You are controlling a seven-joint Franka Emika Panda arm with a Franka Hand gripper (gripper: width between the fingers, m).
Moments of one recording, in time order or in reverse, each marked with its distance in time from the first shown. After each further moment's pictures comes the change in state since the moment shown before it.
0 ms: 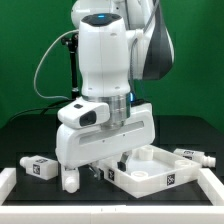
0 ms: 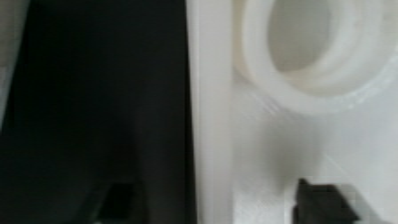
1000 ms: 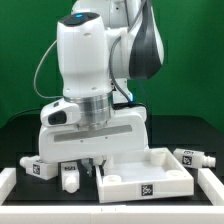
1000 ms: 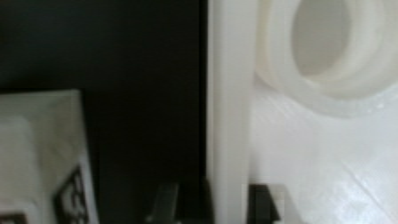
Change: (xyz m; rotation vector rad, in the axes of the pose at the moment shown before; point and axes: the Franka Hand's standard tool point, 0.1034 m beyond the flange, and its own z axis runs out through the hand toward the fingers) arm 0.002 0.028 -0.006 0.063 -0.025 0.484
